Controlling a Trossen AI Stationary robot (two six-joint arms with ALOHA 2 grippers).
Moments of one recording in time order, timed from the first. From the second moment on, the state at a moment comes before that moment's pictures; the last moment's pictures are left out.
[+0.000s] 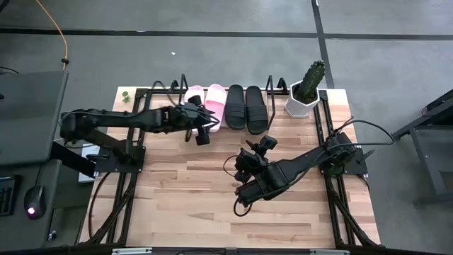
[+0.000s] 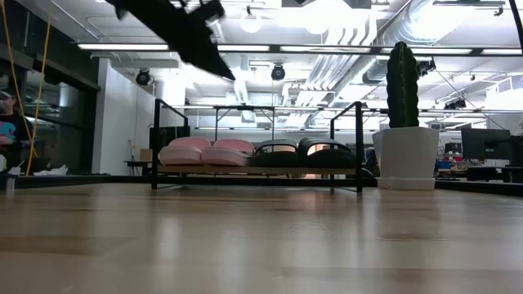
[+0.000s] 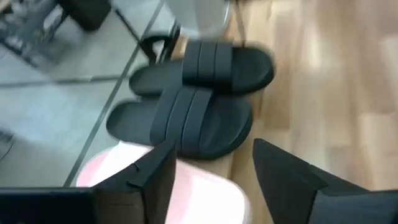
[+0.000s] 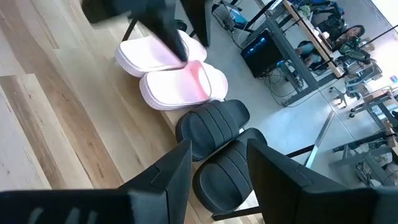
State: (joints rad) left arm 0.29 1.32 0.92 -0.17 -0.27 0.28; right arm 0.46 1.98 1.99 -1.52 1.10 0.81
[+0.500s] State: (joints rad) left arm 0.07 1.05 0.92 -0.26 -0.23 0.26; right arm 0.47 1.92 1.99 -1.56 1.13 0.80
